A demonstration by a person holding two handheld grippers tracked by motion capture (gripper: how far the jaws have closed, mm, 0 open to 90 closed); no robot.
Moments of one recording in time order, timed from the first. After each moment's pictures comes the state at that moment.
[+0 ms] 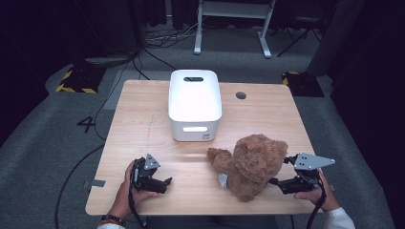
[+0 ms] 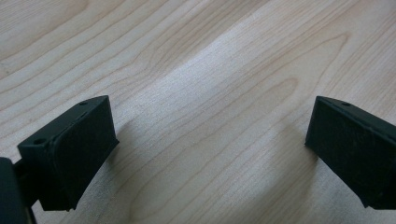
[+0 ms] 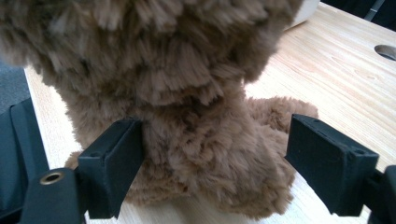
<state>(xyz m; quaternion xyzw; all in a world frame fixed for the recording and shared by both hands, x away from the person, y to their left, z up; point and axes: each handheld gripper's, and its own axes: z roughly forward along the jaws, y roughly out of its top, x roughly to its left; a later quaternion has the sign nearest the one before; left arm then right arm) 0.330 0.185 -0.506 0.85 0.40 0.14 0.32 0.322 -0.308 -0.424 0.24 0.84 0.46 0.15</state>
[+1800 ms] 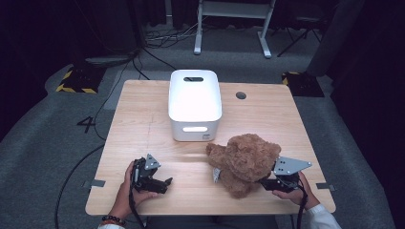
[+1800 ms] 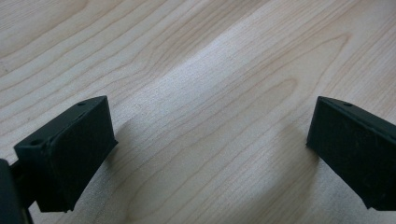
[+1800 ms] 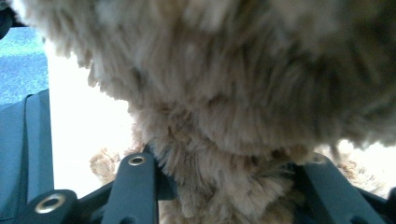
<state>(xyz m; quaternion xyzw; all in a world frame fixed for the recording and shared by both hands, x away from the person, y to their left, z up) 0.330 0.183 -0.506 0.85 0.40 0.14 0.32 0.325 -0.262 -0.440 0.15 0.86 0.47 0.15</state>
